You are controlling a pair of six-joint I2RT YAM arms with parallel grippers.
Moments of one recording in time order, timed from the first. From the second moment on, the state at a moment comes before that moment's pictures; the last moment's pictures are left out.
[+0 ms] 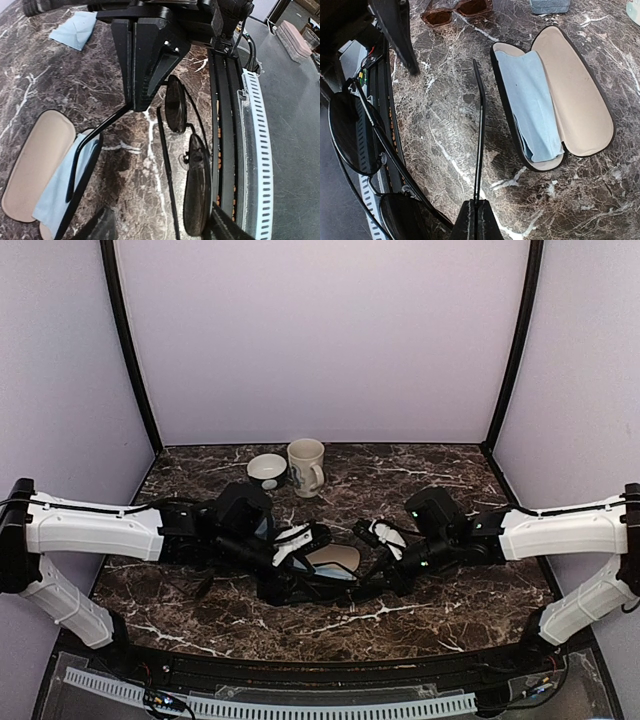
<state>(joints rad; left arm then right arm) -1.04 1.44 0.91 -0.22 0.40 0.14 0.92 1.37 0.74 -0.19 -0.44 0.03</state>
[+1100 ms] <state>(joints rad) -1.04 1.50 0.97 -0.28 0.52 0.15 0.92 1.38 0.74 -0.19 -0.45 0.04</state>
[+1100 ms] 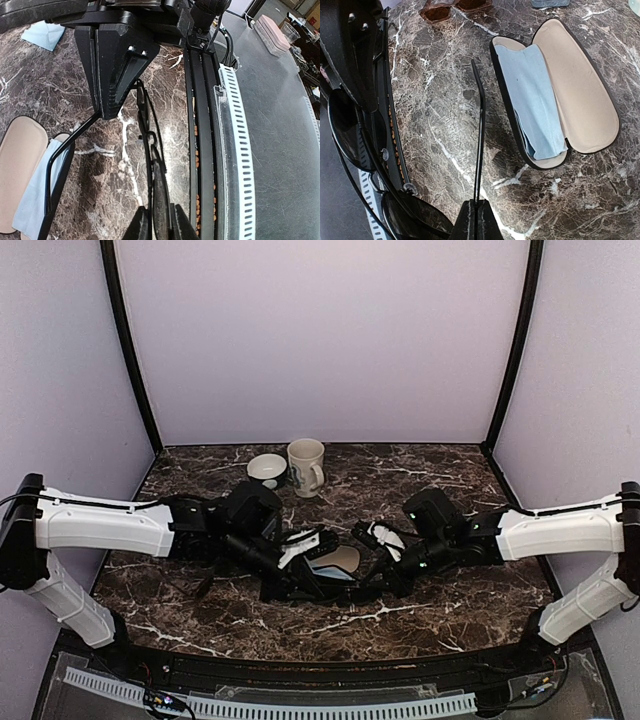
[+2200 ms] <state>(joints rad) -1.04 1.51 0.98 -0.34 0.55 0.19 0.78 1.37 0.66 0.00 -0.58 0.38</state>
